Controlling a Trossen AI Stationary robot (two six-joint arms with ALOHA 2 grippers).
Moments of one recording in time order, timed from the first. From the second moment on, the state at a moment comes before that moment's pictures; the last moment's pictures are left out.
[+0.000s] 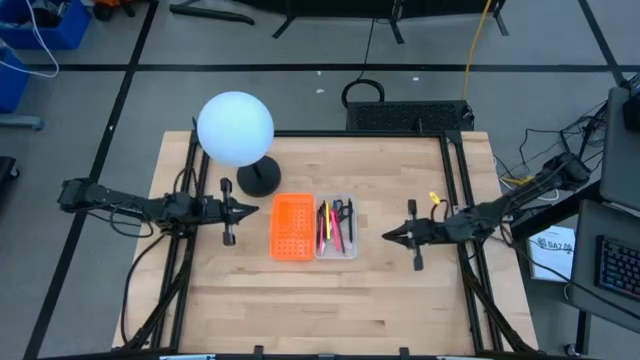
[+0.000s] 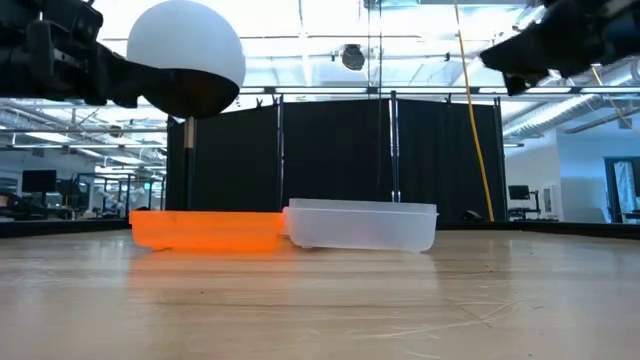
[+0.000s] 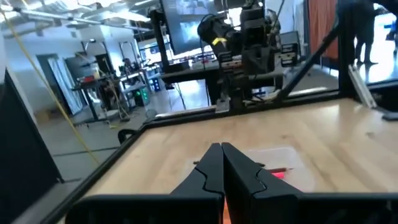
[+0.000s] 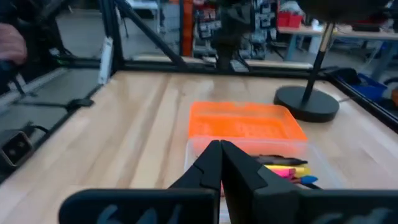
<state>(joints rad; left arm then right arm) -0.13 0.42 0.01 0.48 -0.21 0.21 0.46 0.83 0.28 0.35 0.43 0.07</state>
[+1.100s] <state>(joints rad) -0.24 0.42 0.01 0.39 -0.24 0.36 0.16 0.18 0.05 0.14 0.17 -0.03</state>
